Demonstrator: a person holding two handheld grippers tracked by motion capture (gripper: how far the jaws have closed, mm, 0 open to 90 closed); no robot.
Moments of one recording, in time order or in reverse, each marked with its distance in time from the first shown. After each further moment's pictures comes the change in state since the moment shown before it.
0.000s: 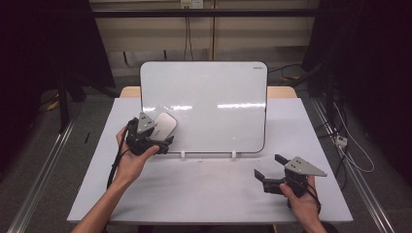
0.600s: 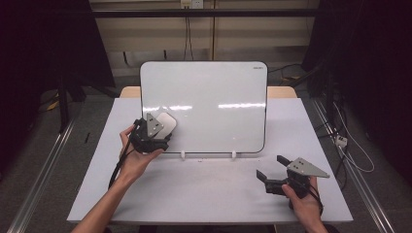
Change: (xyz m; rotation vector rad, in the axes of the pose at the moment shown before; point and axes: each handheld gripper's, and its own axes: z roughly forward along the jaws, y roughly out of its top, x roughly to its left) left arm -0.004 -0.004 0.020 0.057 0.108 0.159; right arm -0.003 -0.003 -0.005 -0.001 -0.008 0.016
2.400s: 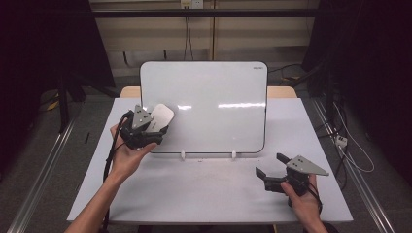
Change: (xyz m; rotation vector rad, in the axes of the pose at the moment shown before) left arm 0.017 0.017 -0.033 -0.096 -0.071 -0.070; right arm -0.001 0.005 0.003 -0.007 -0.016 -0.001
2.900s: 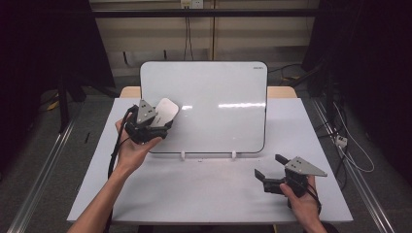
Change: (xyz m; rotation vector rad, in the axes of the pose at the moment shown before) left arm 0.001 0.016 0.007 -0.034 -0.004 -0.003; right arm 0.003 -0.002 0.001 0.007 0.015 -0.012
